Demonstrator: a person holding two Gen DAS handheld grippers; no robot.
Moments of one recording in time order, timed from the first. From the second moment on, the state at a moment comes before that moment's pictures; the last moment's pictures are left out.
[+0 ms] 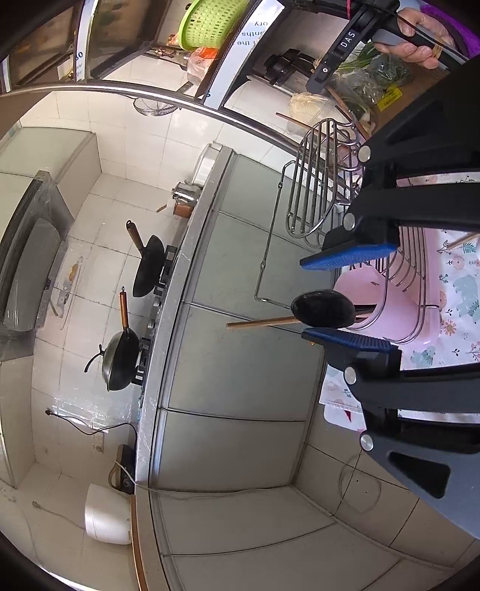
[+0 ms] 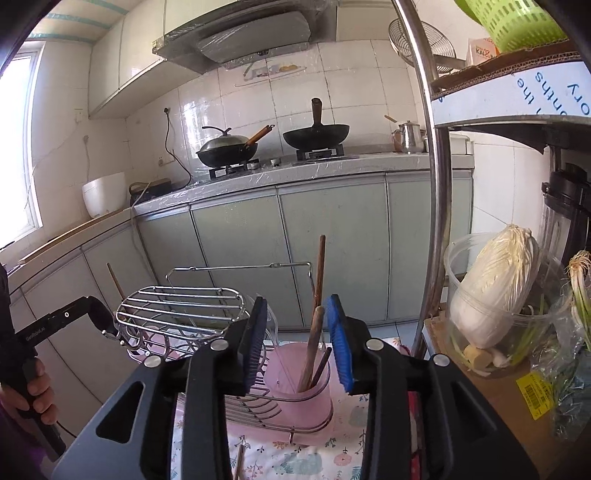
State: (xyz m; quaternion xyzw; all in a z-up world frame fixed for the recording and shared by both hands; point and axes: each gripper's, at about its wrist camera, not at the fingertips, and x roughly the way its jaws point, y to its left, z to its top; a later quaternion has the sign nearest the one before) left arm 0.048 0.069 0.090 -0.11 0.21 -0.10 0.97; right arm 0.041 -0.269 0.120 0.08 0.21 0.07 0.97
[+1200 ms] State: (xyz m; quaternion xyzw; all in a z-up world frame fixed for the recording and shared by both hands) left arm 0.022 -0.011 -0.107 -0.20 0.58 -0.17 0.77; right arm -0.033 -0.267 -0.033 0.17 0.44 0.11 0.88
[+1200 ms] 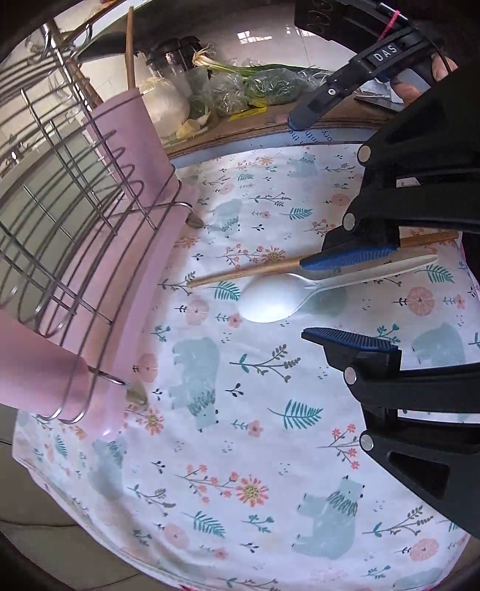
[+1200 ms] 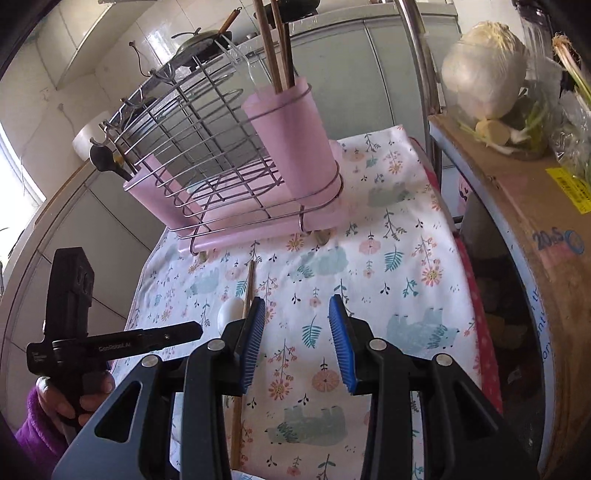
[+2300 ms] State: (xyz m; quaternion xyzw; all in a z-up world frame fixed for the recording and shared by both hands) left arm 0.064 -0.054 -0.129 -0.25 0.62 -0.19 0.72; right arm -0.020 -0.268 -0.051 0.18 0.46 0.12 0.86
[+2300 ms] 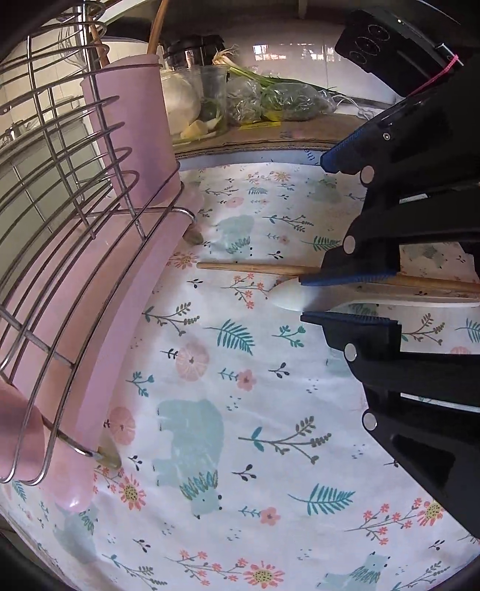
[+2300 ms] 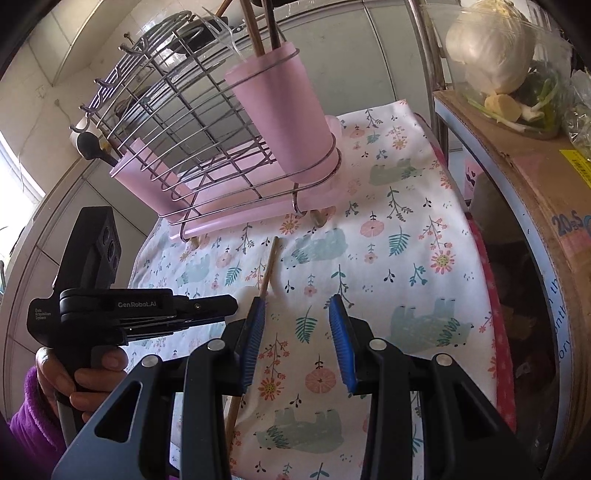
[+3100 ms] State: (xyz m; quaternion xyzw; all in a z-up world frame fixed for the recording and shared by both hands) left arm 0.058 -0.092 -0.118 -0.16 0.61 -0.23 0.74; right arm -0.002 -0.275 -0.073 0.21 0.50 0.12 0.83
